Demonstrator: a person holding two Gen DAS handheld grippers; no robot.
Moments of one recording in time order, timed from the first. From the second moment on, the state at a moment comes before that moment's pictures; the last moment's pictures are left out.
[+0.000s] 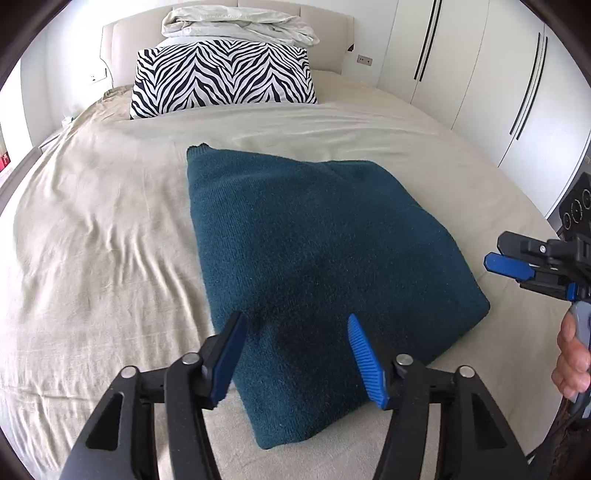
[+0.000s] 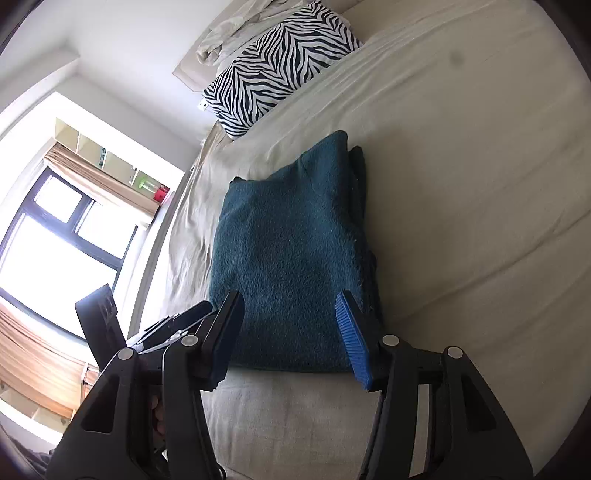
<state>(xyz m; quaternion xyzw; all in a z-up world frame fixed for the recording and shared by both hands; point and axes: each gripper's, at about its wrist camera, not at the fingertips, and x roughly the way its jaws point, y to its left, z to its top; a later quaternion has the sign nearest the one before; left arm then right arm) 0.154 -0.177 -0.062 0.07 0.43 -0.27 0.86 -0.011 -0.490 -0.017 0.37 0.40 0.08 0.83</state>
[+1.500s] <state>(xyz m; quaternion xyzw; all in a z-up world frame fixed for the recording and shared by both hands) 0.194 -0.090 -0.019 -0.02 0.50 -0.28 0.82 0.111 -0.394 0.006 0.24 0.50 0.07 0.83</state>
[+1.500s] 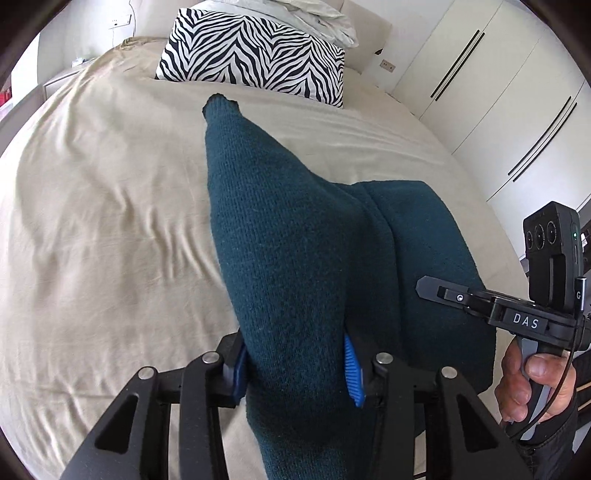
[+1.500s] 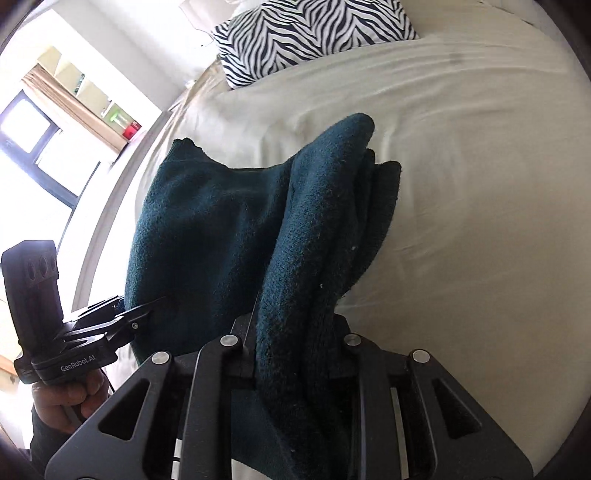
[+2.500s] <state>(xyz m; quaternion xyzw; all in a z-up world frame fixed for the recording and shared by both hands) 0.045 0.087 -0.029 -0.01 0.40 -0.16 0.90 0.015 -0.251 -0.026 0.29 0.45 0.07 0.84</state>
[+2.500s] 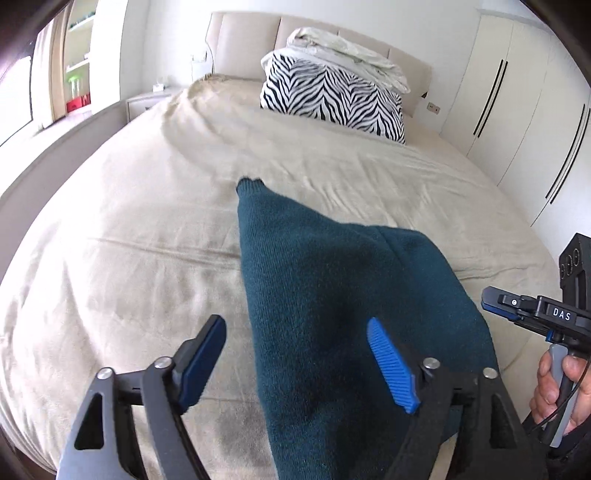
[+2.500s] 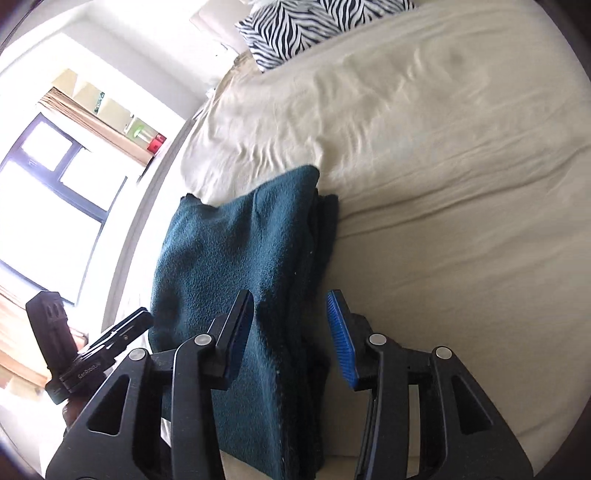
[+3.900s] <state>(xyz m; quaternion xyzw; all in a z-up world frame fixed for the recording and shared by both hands) -0.042 0.058 0.029 0.05 0.34 -0.05 0.94 -0.158 -0.167 0.140 0.04 0.28 -0.07 0.96</state>
